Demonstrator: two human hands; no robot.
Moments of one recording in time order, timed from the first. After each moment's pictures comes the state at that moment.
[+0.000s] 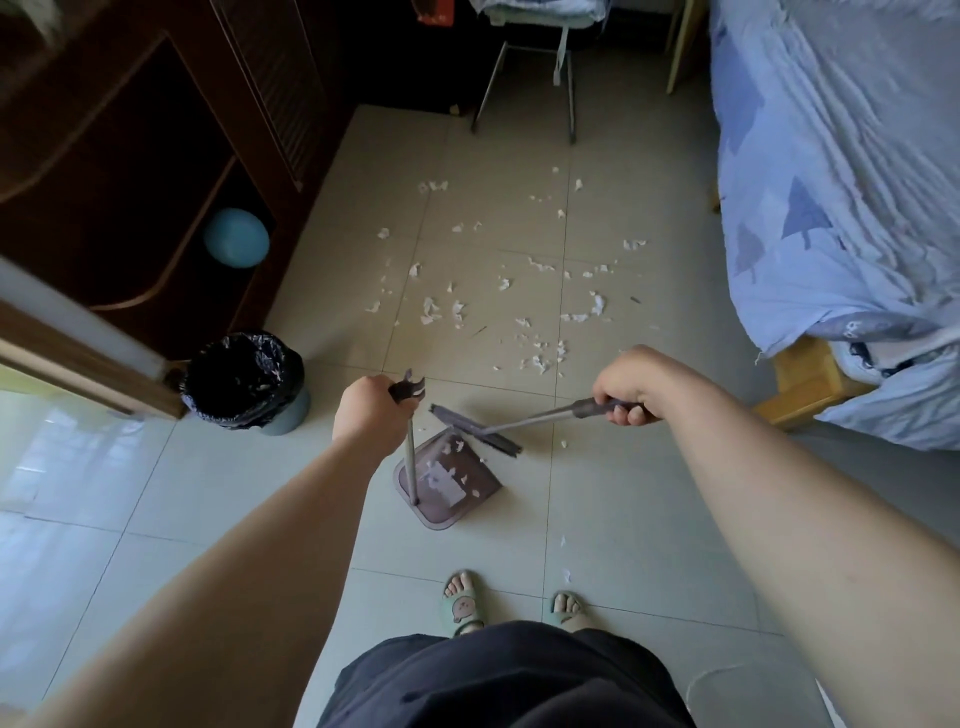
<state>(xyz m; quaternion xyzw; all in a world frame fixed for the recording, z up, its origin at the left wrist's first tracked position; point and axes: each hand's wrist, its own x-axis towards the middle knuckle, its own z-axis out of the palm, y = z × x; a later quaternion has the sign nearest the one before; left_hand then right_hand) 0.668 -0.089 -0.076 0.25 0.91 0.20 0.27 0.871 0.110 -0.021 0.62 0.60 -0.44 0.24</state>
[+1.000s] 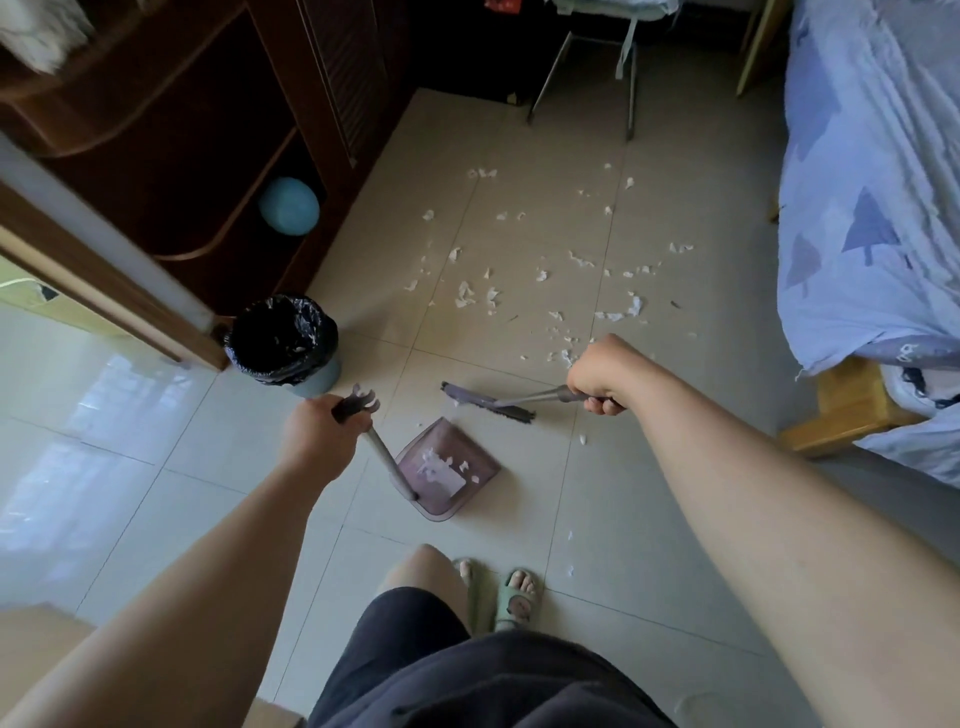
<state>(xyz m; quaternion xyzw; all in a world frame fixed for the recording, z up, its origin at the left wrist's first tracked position) 0.687 -0.185 -0.068 0.15 0.93 0.24 0.24 0.848 0.074 -0.020 0.54 0.72 -0.37 0.25</state>
